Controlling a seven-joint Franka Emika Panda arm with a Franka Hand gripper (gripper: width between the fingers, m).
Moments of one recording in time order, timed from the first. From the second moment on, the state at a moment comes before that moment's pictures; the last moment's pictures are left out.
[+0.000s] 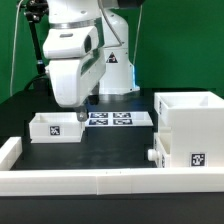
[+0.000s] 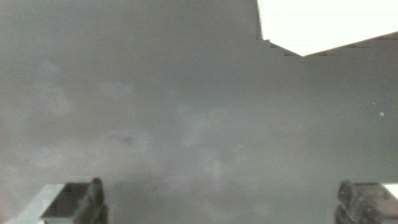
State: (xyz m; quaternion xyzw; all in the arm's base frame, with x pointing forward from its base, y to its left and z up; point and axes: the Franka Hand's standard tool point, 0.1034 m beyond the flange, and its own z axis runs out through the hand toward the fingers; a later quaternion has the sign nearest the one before) arm 0.494 -0.068 0.074 -0.78 -0.62 0.01 0.07
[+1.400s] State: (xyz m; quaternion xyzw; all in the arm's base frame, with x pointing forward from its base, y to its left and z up) arm 0.449 -0.061 0.058 -1.00 -0.05 0.01 0.04
